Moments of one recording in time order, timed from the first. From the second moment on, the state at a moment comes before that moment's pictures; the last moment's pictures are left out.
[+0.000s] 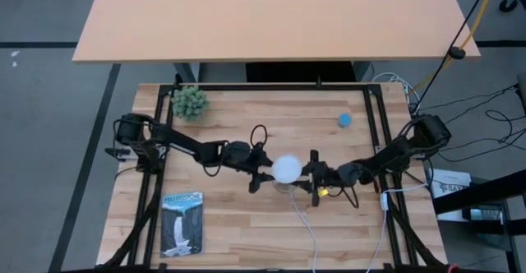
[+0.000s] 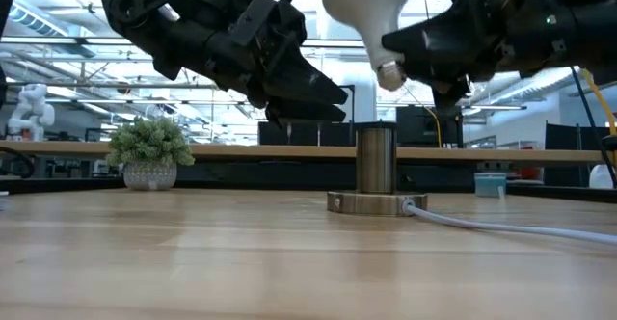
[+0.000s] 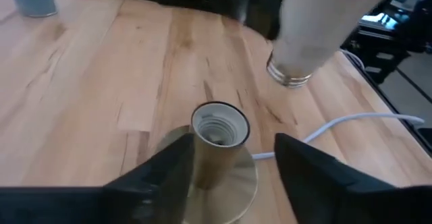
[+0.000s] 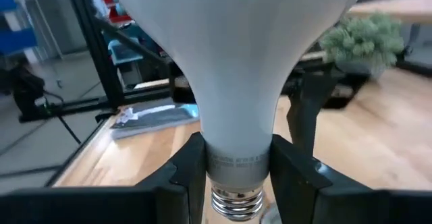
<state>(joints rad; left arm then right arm) -0.05 1.75 0.77 0.60 0.15 -0.17 0.37 1.61 0.38 1.19 0.42 0.20</state>
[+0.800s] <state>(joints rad) -0.03 1.75 0.77 0.65 0.13 -0.14 0.34 1.68 0.46 0.90 0.52 0.30</state>
